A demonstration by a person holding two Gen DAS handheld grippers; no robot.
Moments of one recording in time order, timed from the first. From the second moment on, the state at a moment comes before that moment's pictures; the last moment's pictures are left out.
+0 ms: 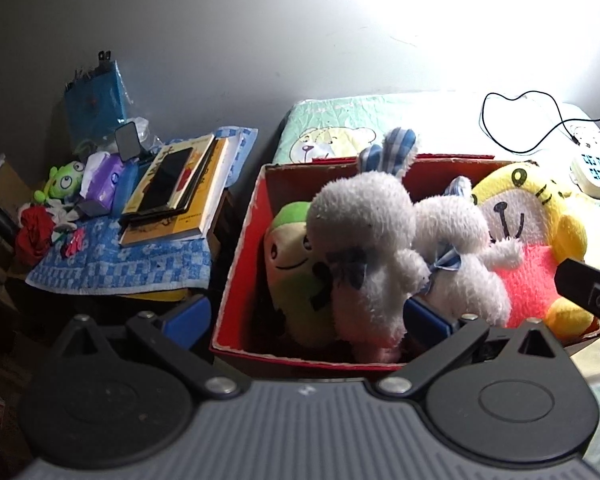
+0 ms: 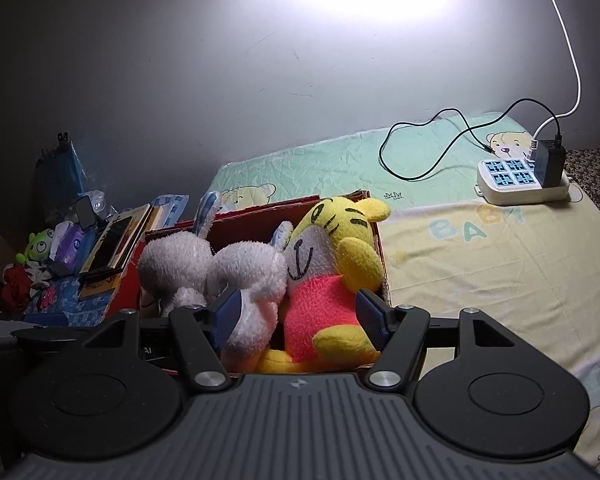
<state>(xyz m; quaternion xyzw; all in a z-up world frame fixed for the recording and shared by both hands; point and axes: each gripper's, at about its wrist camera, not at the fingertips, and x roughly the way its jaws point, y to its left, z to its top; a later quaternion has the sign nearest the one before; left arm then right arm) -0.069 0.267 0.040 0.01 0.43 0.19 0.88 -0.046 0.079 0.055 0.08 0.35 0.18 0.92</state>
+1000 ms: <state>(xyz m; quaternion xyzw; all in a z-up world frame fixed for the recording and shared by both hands) -0.035 0.308 0.016 -0.03 0.44 0.16 0.89 -0.012 0.114 0.042 0.05 0.37 0.17 0.91</state>
